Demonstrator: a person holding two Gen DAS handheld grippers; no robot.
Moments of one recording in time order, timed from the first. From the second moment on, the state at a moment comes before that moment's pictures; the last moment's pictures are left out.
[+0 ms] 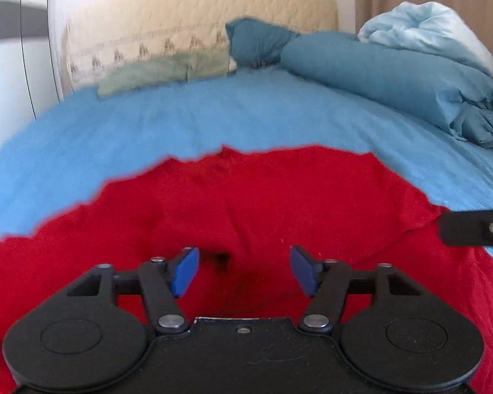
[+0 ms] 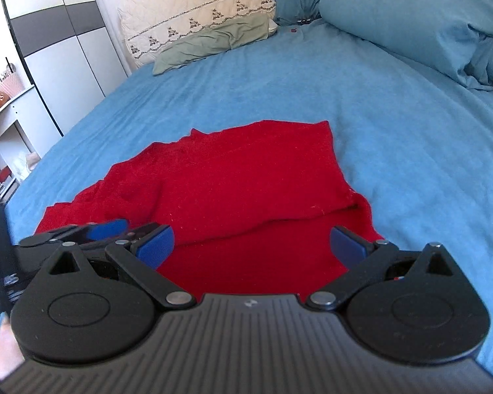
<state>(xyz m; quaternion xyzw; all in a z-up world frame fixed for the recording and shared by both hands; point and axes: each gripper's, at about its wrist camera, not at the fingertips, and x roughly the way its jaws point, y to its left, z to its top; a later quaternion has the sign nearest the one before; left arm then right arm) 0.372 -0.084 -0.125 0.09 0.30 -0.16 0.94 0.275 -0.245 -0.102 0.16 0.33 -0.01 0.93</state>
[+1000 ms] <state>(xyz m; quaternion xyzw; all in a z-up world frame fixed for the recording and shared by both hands) 0.334 0.090 -0.111 -0.05 0.31 -0.01 0.95 0.396 -0.161 -0.127 0.12 0.35 0.00 0.93</state>
